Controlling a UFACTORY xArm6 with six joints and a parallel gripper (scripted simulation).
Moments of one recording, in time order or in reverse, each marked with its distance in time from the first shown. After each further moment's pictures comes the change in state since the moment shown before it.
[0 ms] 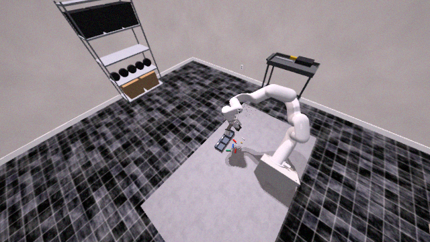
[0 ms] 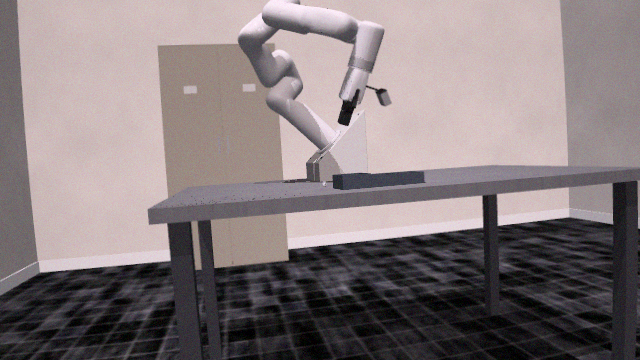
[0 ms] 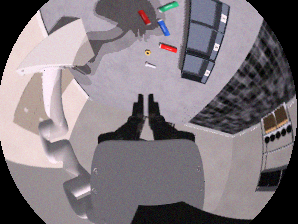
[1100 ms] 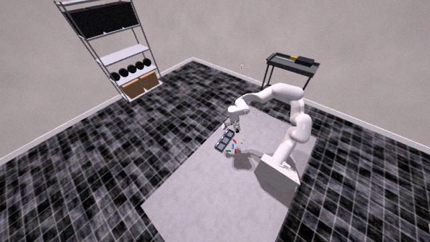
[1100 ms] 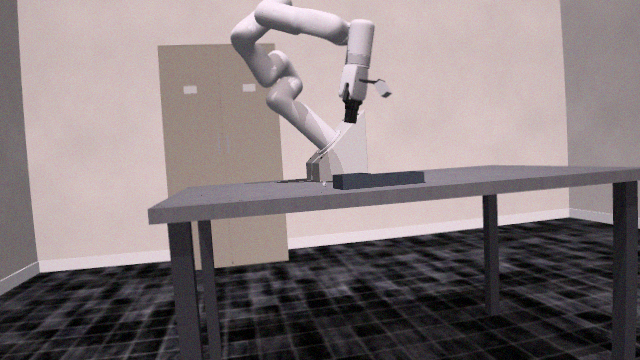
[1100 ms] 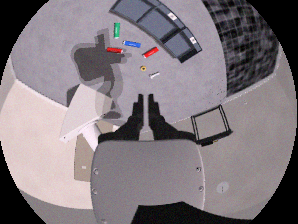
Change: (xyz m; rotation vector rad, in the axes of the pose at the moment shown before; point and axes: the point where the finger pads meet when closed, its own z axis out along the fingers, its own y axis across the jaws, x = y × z) arm 0.020 -0.010 -0.008 -0.093 0.189 0.787
